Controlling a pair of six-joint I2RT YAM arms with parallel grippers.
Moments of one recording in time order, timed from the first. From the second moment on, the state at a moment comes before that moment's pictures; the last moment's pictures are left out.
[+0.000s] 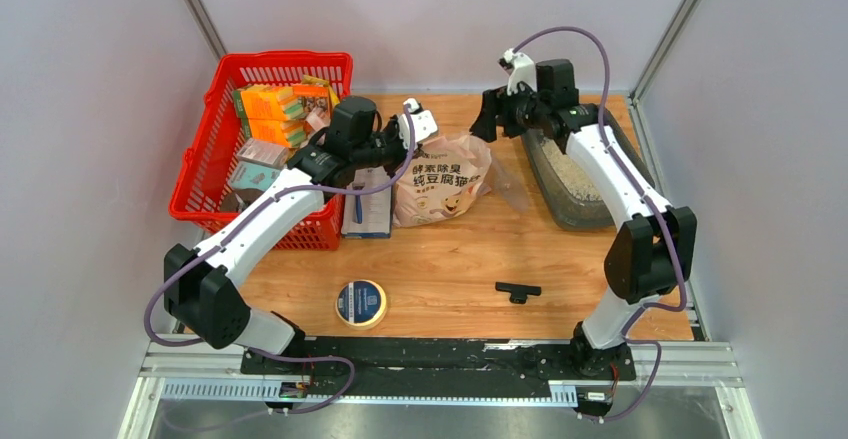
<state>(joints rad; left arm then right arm) -0.56 1.44 1.32 -0.34 0.41 0.52 0.25 1.69 1.59 -0.43 -0.51 0.03</state>
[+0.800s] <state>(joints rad) -0.55 1.45 1.29 -0.26 0.58 0.49 0.33 1.60 1.53 -0.75 -0.31 -0.02</state>
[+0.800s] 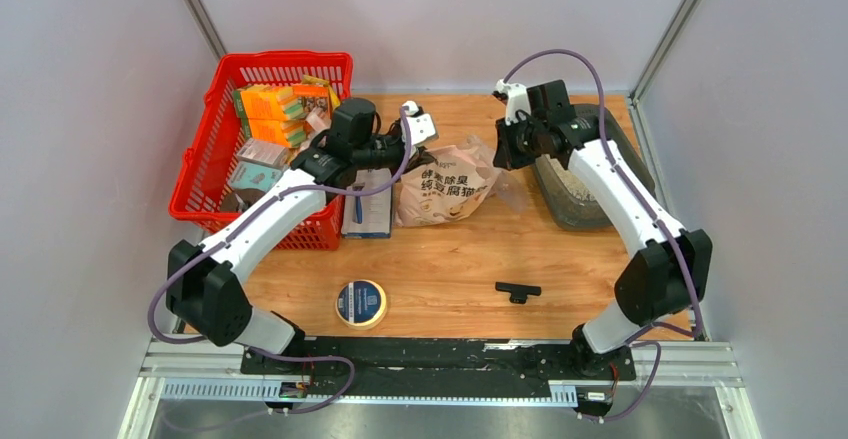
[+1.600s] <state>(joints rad) -0.54 1.49 1.31 -0.27 0.70 0.64 0.03 1.16 1.06 -0.59 -0.88 -0.43</state>
